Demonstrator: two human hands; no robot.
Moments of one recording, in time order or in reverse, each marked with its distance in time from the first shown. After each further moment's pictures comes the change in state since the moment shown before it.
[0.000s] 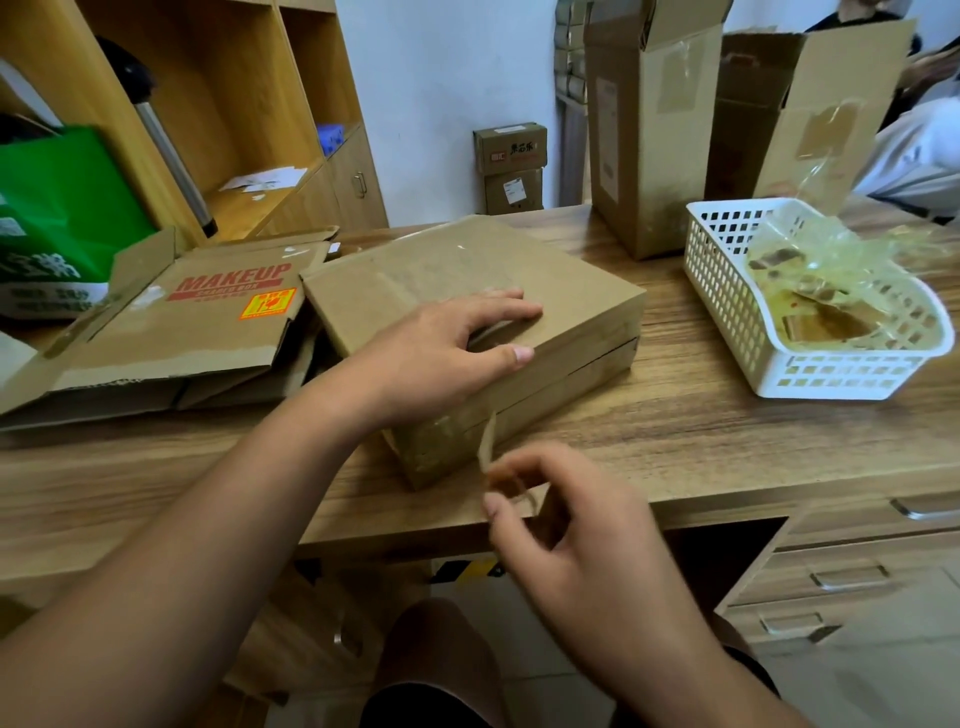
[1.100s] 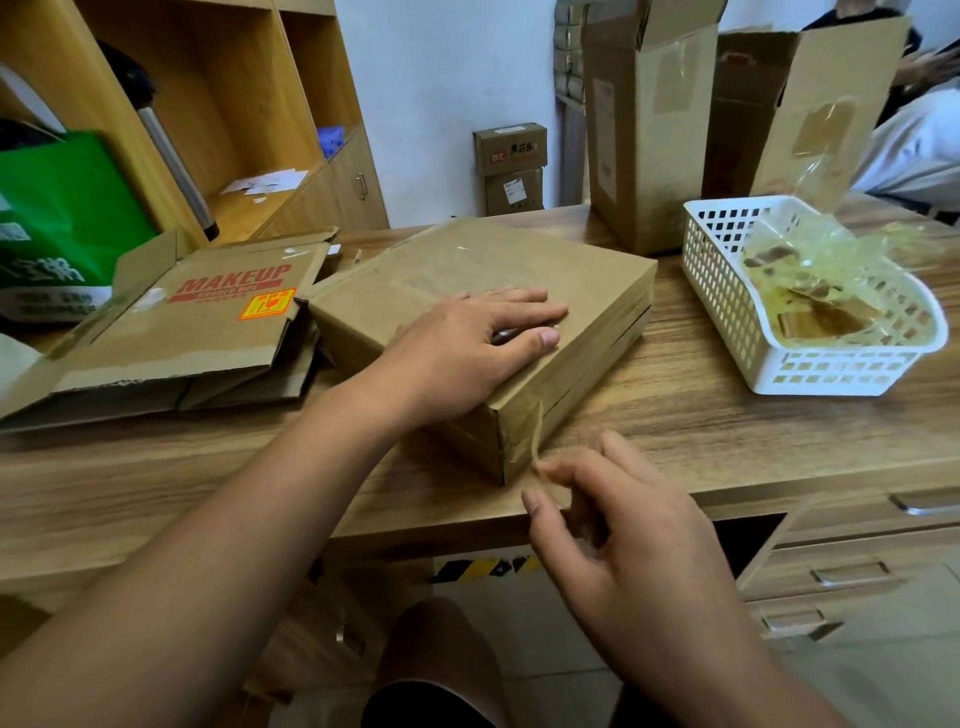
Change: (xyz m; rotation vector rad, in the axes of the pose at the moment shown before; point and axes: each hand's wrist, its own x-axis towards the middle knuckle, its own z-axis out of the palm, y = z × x) left_hand 0.010 0.012 0.013 0.088 0.054 -0.011; right_hand -0.008 0.012 -0.015 -0.246 0.154 -0.091
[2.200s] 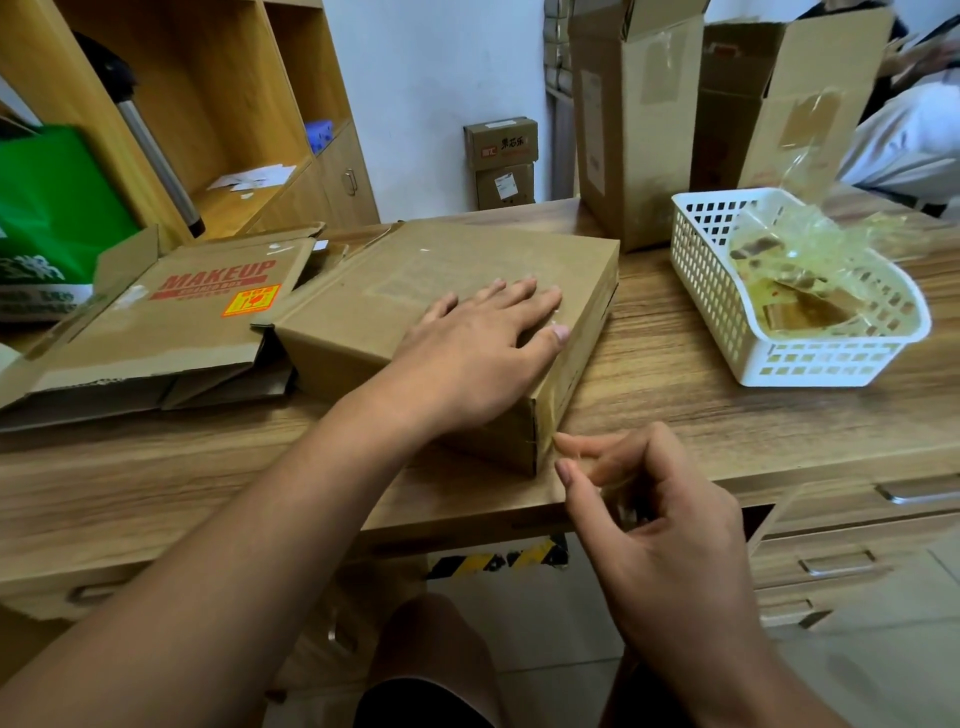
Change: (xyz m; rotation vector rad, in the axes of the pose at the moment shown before) left_hand 0.003 0.027 0.012 0.265 -0.101 -0.101; right_hand -0.006 0.012 0.000 0.347 0.250 0.125
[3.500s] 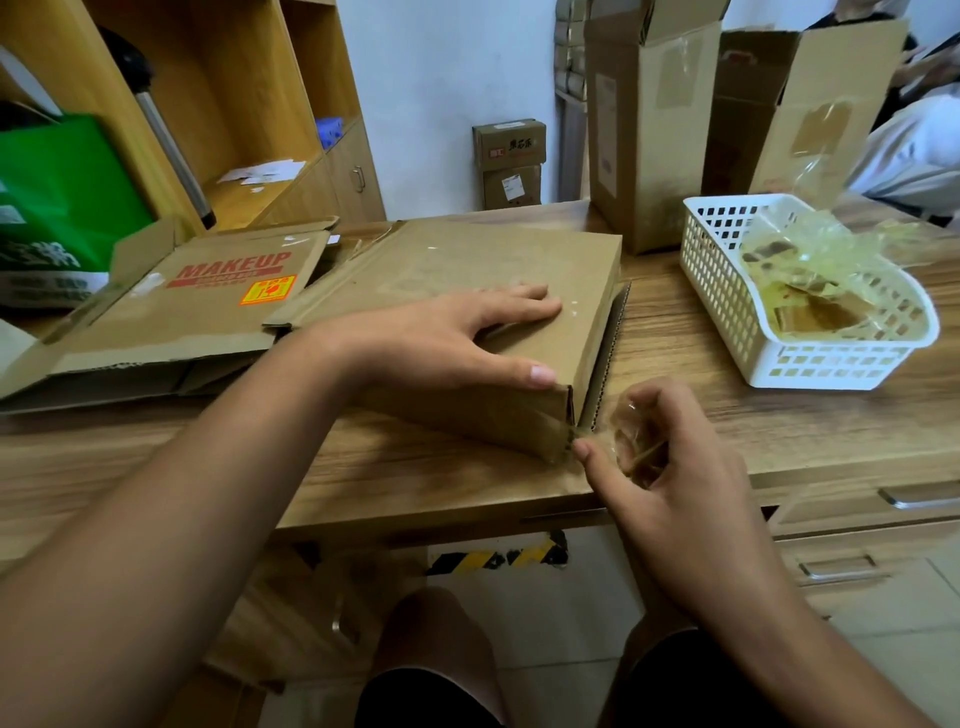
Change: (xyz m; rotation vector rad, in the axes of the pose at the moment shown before) left_hand -0.011 -0.035 -0.037 -0.258 -0.319 0.159; right_hand 0.024 0.000 -0.012 -0.227 -0.183 0.061
